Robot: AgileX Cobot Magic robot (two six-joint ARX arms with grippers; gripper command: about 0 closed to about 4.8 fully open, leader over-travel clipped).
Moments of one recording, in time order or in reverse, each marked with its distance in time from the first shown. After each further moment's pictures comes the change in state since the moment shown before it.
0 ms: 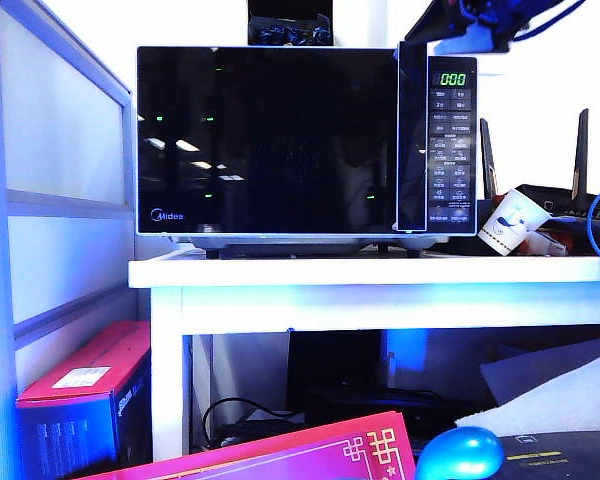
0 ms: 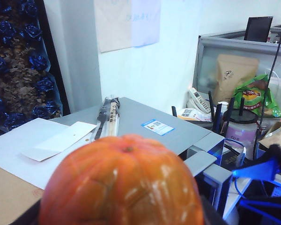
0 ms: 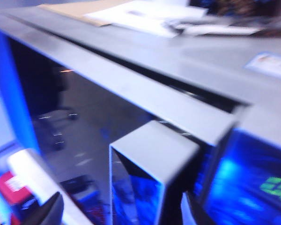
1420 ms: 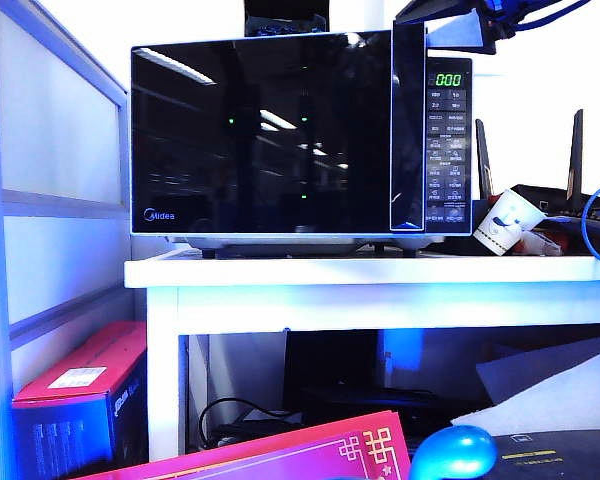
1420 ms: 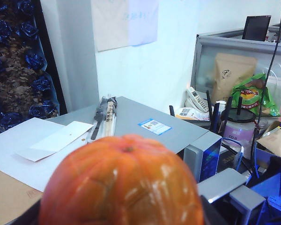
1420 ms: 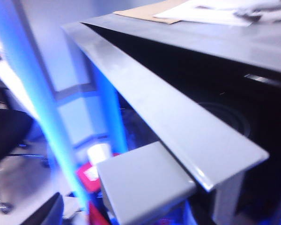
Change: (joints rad) left arm 0.000 0.000 0.000 -0.004 0.000 0.000; right arm -0.010 -0.019 -0.008 -0.040 -0.272 0.106
